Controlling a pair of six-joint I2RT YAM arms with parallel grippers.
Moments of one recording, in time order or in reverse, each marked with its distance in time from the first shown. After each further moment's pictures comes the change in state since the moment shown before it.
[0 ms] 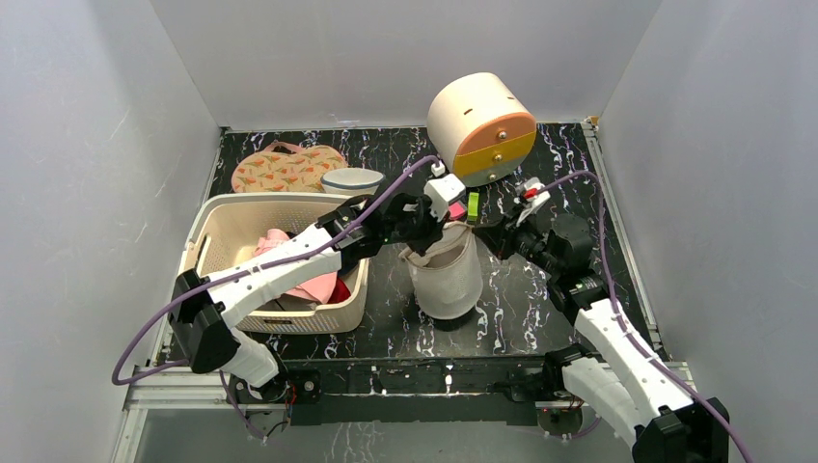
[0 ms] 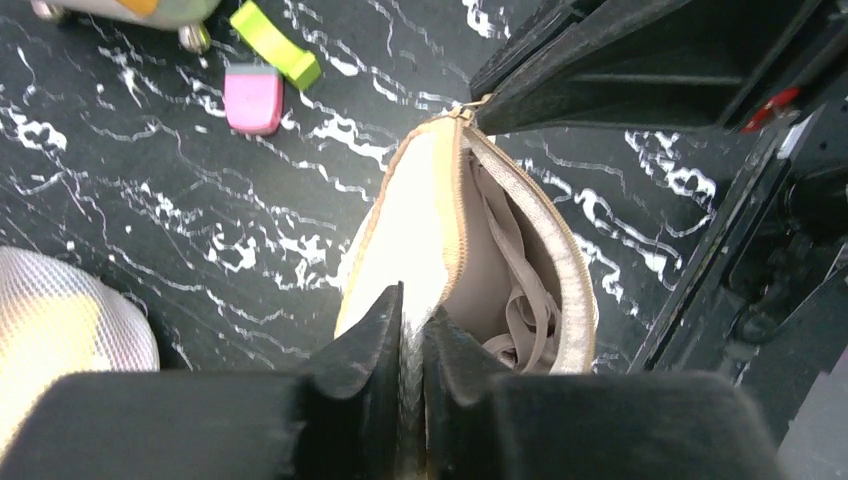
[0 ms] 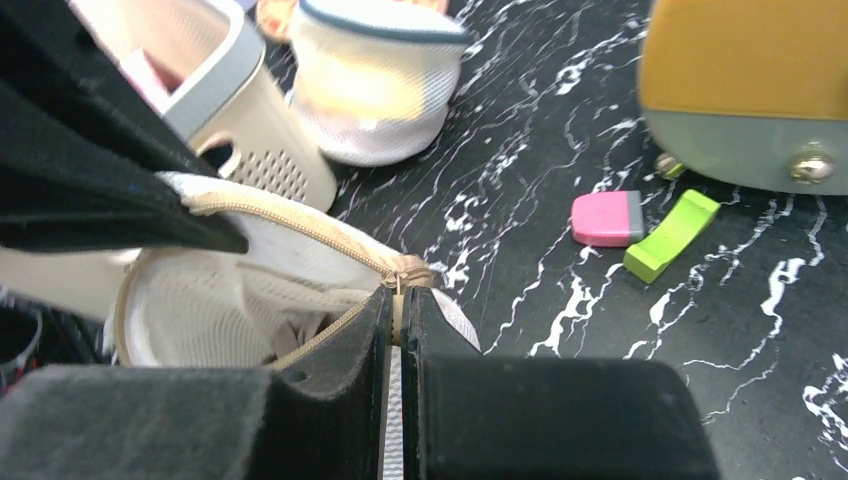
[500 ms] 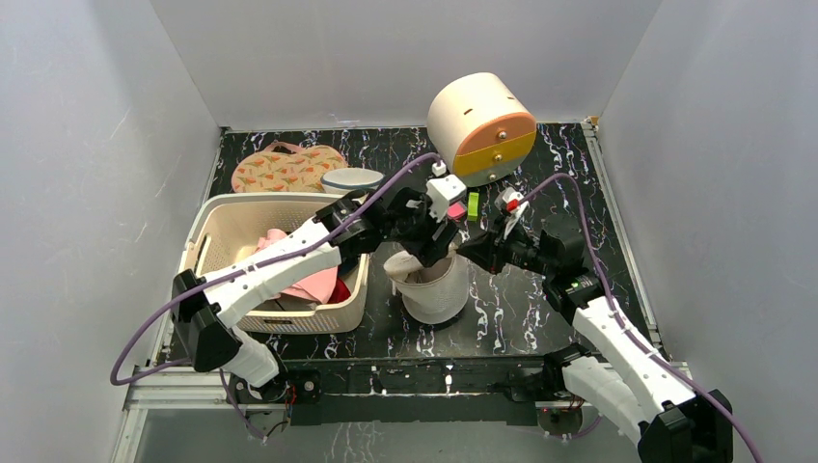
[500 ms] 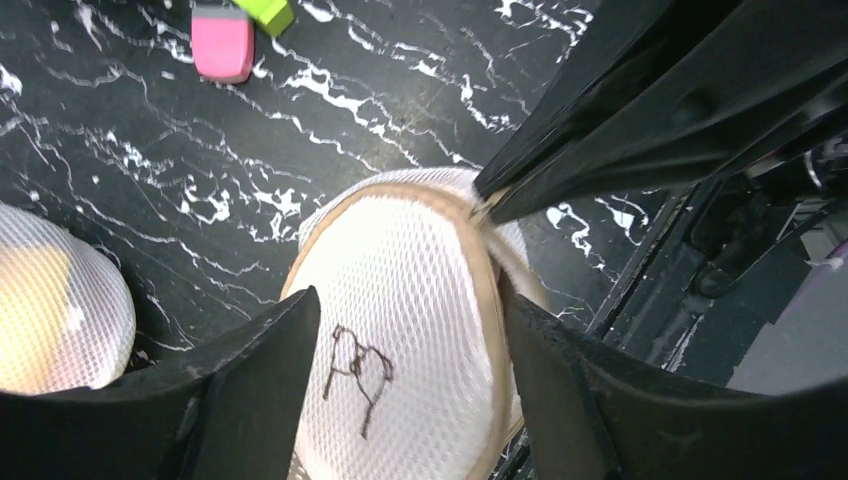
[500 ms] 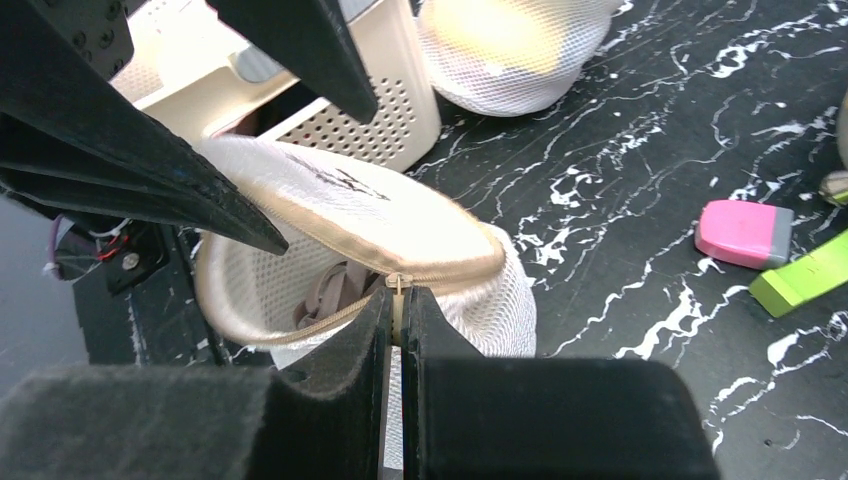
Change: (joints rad) left arm -0.014 0.010 0.083 -0.214 0.021 -0.064; right arm 0.047 0.027 0.004 -0.067 -0.286 -0.112
